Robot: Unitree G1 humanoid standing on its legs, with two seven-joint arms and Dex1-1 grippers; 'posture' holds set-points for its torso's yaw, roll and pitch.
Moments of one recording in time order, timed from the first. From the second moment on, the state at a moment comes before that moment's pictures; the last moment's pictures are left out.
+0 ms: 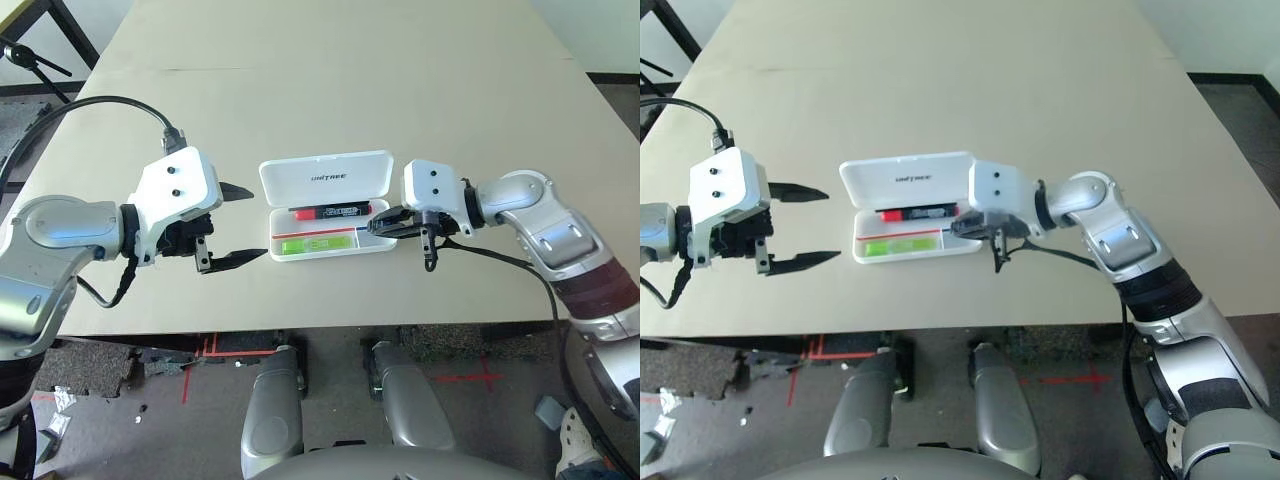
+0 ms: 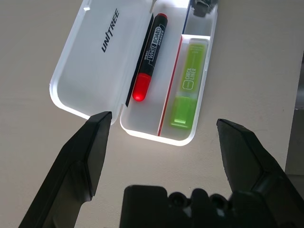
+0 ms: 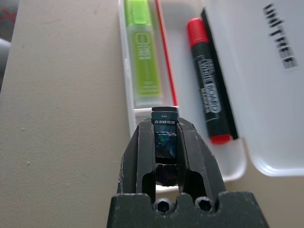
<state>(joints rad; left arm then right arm) -0.30 1.04 0.10 -0.50 -0.38 0.58 -1.07 -0.67 -0.64 0.38 -0.02 0.10 0.30 1.18</state>
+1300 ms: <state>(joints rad) -0.30 1.06 0.07 -0.25 -0.30 0.50 -1.05 -0.54 -0.92 -0.01 0.06 0.46 0.62 1.42</state>
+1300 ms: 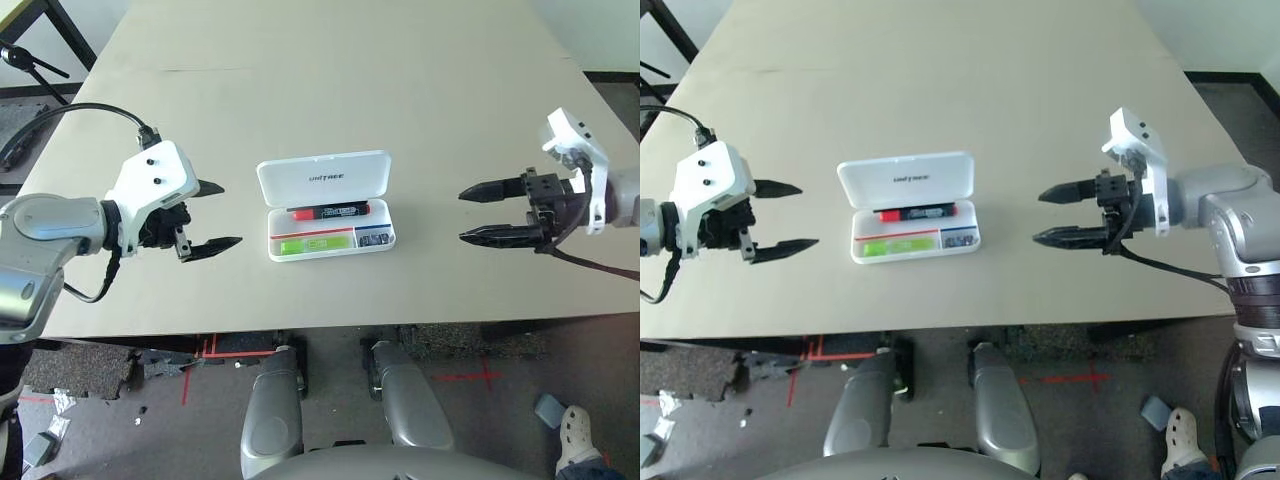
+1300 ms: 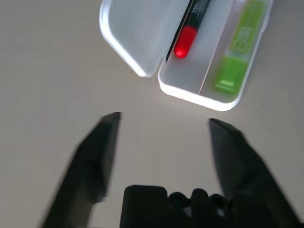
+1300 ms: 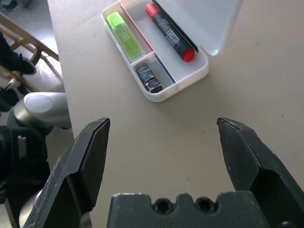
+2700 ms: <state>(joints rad) -0.49 0.67 -0.03 -0.02 -0.28 0.29 -1.03 -0.48 -0.89 0.03 -0.02 0.48 0.63 1.34</state>
